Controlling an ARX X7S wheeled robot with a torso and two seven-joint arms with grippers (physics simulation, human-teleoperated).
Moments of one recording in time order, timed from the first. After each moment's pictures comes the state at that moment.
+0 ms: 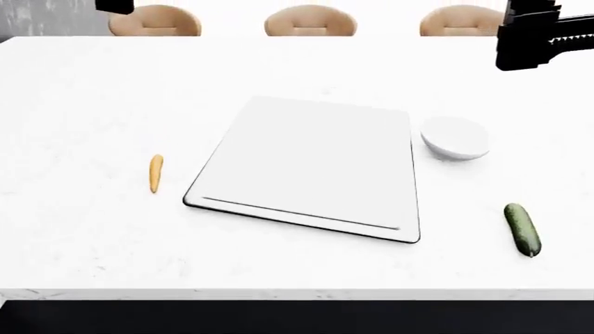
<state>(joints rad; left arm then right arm) -1.84 -0.55 0.42 -0.26 -1.49 -1.53 -0.92 1.69 0.78 -0.41 0.00 2.15 1.41 1.39</state>
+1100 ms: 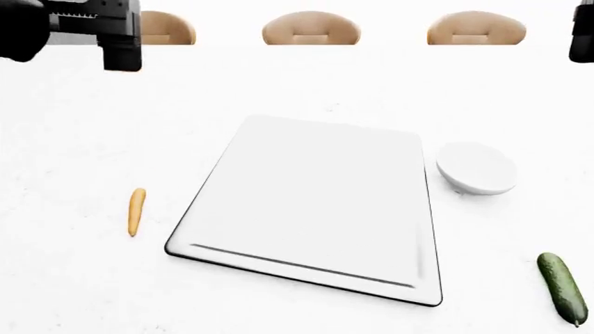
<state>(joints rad) -1.90 -0.65 0.76 -0.46 -2.34 -1.41 -1.45 2.04 0.96 -0.90 0.08 2.48 1.25 1.52</state>
